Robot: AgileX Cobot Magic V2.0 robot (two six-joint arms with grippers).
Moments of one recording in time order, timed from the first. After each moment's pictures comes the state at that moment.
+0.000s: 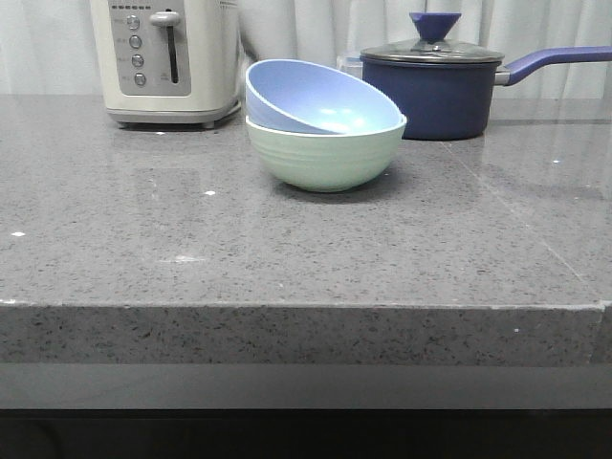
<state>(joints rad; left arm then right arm) -0.13 0.19 -0.33 0.01 0.28 -0.02 0.37 0.54 -0.81 0.07 0.89 0.01</state>
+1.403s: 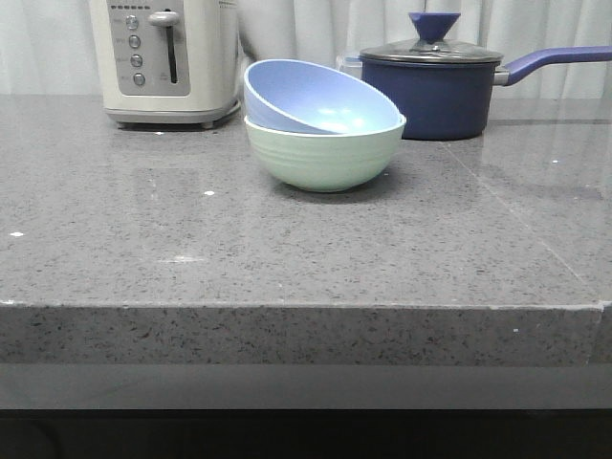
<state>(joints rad) -0.07 0.00 0.00 -0.09 0.09 -0.02 0.37 0.54 -0.81 0.07 0.89 0.01</state>
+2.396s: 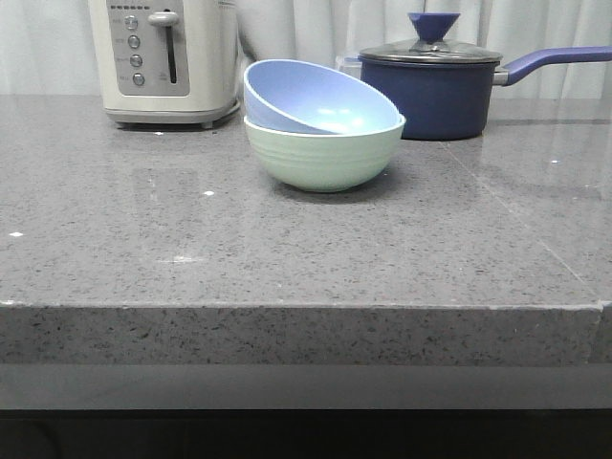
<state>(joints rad) -0.07 0.00 0.00 -0.09 0.09 -0.02 0.04 -0.01 0.01 0.05 0.07 0.01</state>
